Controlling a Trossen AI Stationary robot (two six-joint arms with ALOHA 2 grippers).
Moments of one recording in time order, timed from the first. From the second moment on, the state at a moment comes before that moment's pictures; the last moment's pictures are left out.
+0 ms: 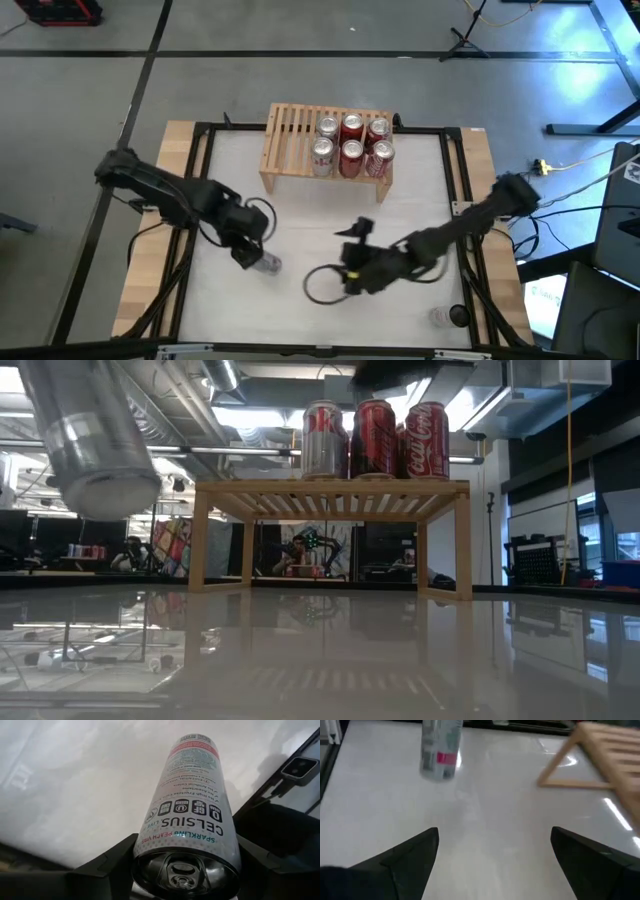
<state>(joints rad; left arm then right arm) -0.33 1.39 1.32 -1.24 0.22 -1.12 0.52 1.70 1.38 -0.48 0.62 0.34</state>
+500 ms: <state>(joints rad) -0.37 1.60 1.32 -1.16 0.27 -1.12 0.47 1.97 1.26 0.15 0.43 0.31</state>
